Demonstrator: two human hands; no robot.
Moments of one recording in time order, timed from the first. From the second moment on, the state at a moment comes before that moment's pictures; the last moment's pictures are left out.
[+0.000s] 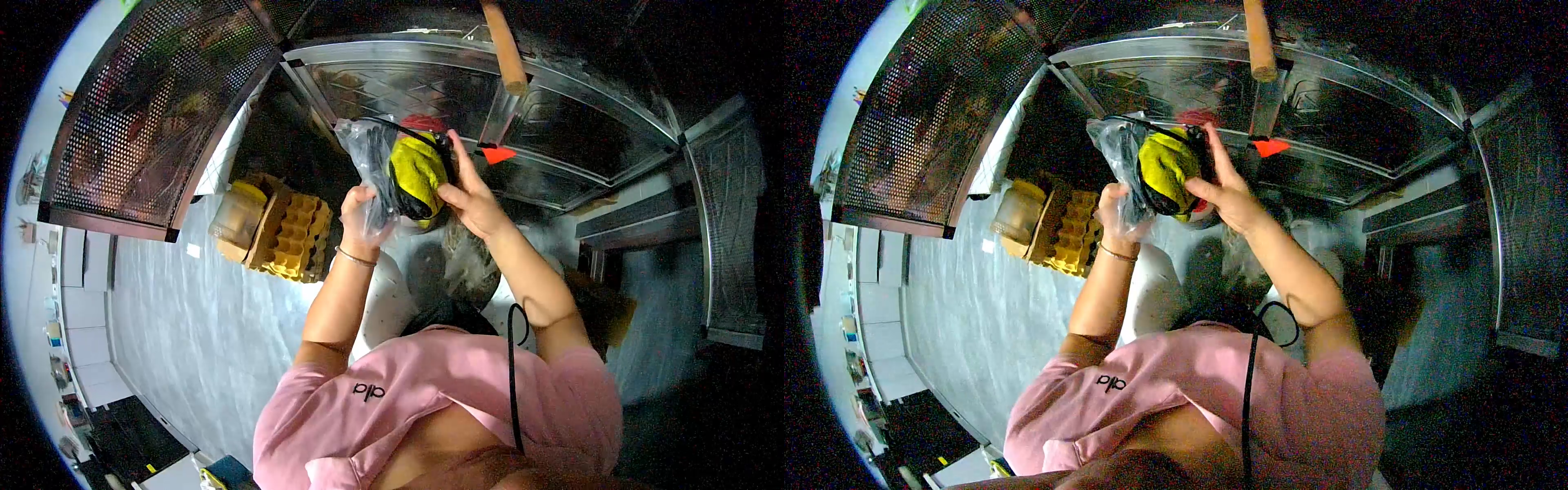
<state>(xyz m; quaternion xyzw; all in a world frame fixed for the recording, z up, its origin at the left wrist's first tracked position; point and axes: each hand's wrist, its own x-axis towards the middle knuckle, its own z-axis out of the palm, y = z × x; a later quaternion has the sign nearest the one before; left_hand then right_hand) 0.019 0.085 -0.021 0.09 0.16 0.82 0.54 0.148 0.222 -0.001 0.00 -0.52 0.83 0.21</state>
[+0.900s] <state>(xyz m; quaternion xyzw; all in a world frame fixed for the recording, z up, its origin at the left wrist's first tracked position) 0.011 0.075 0.024 0.18 0.14 0.85 0.48 0.216 0.242 0.028 0.02 -0.19 0.95 0.26</state>
